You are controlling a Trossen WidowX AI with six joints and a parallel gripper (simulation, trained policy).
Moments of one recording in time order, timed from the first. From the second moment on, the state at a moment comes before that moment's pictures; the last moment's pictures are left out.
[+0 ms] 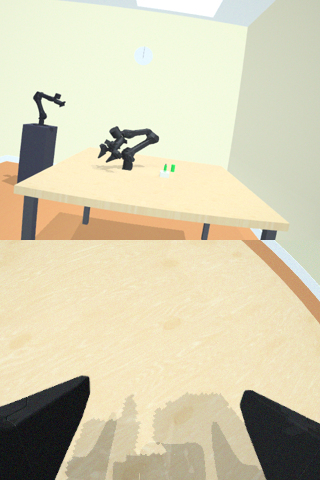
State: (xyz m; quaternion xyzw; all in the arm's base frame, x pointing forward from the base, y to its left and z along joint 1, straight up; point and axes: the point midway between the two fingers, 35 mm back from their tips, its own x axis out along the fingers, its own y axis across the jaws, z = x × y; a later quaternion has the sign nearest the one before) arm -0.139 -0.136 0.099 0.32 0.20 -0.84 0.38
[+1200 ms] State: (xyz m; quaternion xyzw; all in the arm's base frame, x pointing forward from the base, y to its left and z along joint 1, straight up) arm -0.120 -0.177 0.142 0.34 0.24 -0.79 0.45
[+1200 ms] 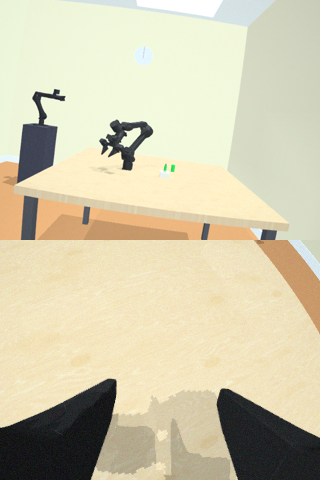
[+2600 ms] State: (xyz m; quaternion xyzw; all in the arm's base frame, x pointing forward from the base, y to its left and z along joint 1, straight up) arm -0.092 -0.245 0.182 0.35 0.28 -0.74 0.51
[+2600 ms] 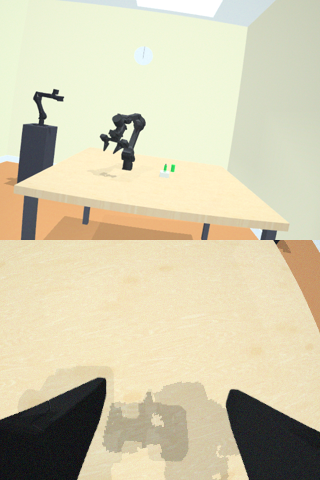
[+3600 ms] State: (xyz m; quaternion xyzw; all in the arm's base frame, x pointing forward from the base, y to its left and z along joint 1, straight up) arm -0.054 -0.294 0.195 0.36 0.29 -0.71 0.53
